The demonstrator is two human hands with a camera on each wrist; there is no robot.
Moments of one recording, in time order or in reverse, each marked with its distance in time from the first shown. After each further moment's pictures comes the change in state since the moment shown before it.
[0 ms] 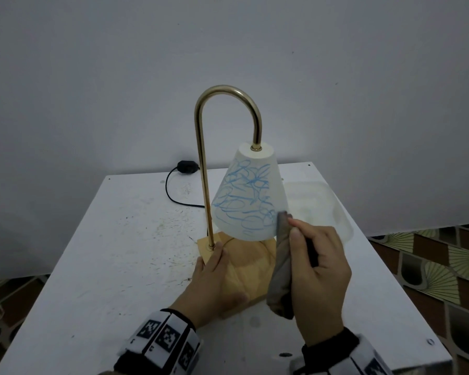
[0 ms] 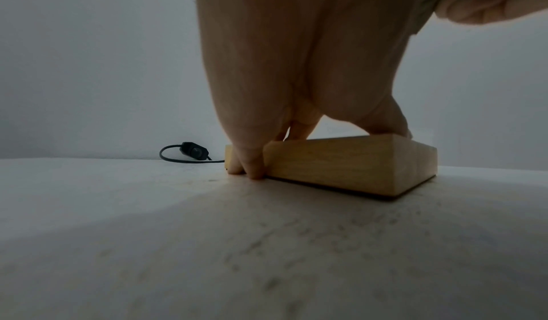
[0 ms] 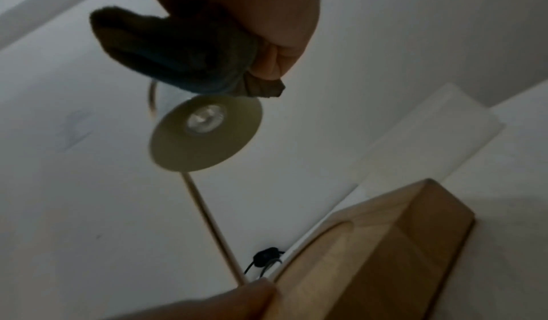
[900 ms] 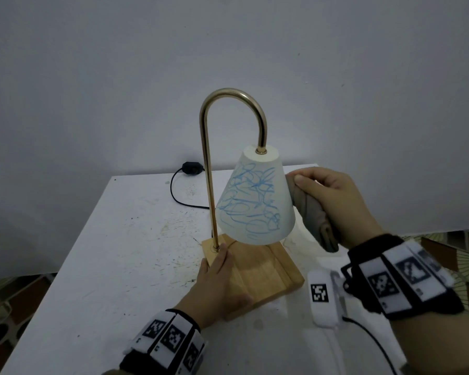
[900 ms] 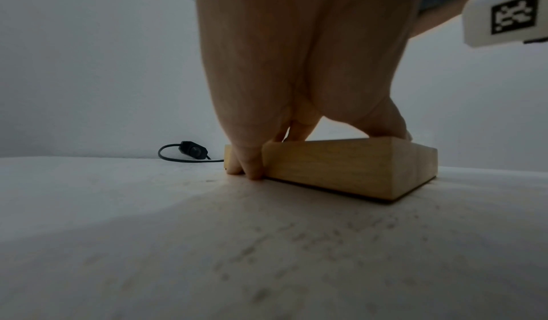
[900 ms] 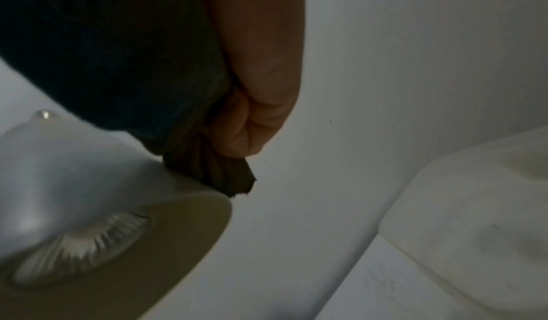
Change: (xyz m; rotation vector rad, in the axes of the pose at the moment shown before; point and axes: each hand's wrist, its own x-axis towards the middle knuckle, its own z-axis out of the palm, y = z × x) left_hand -0.005 0.006 -0.003 -0.002 -0.004 -0.002; right_hand 0.111 0.013 -0.001 0.142 -0.494 0.372
